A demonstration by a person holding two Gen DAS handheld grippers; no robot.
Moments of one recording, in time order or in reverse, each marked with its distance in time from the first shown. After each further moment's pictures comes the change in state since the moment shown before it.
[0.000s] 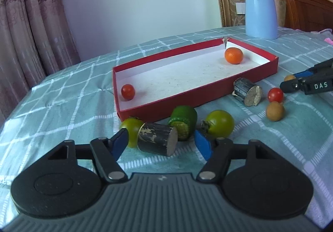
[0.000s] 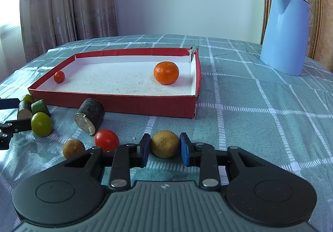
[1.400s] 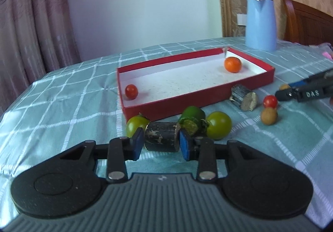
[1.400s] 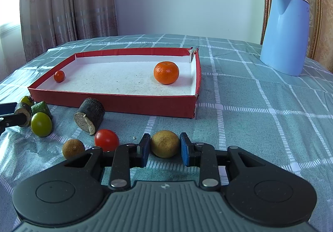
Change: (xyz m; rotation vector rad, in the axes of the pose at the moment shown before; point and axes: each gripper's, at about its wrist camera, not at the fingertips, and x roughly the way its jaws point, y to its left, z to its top) left arm -0.014 0.012 -0.008 -0.076 -0.041 -0.025; right arm 0.000 0.000 0.000 0.000 0.000 0.000
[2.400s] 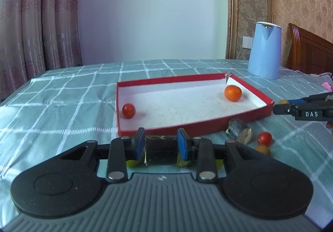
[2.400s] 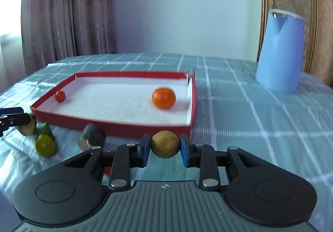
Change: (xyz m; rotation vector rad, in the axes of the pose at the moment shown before) left arm 0.001 0.004 0.029 -0.121 -0.066 -0.032; right arm -0.014 0.002 0.025 -0.019 -0.112 -0.030
